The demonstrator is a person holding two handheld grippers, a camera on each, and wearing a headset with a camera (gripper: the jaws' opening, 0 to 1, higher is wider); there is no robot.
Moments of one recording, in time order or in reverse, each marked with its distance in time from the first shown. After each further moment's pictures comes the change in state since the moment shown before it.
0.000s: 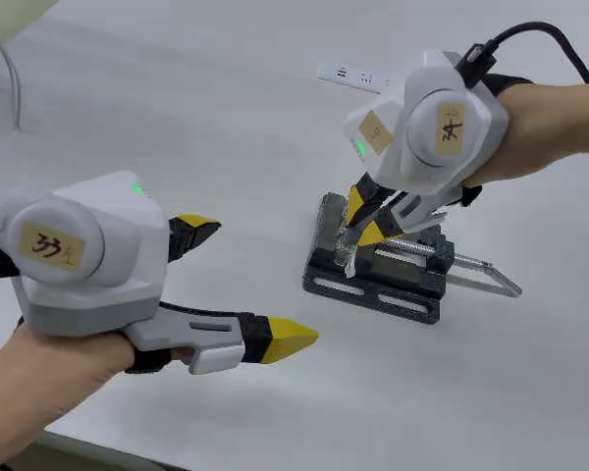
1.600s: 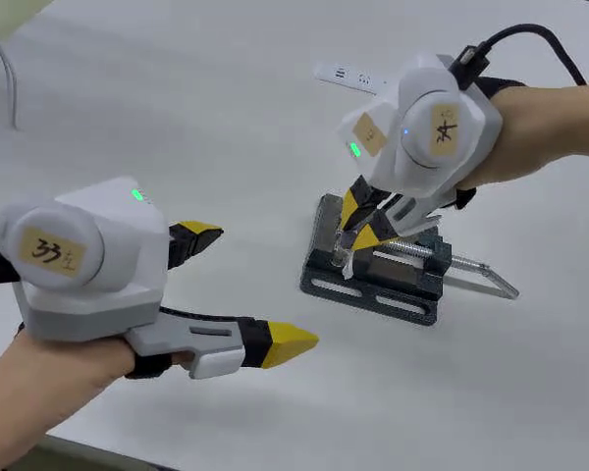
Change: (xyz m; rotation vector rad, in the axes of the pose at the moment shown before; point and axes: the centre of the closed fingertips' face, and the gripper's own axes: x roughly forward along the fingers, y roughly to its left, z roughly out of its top) left arm 0.002 0.000 -0.001 -0.017 -0.001 -0.016; right arm 0.002 0.000 0.002 -0.007 0.007 0.019
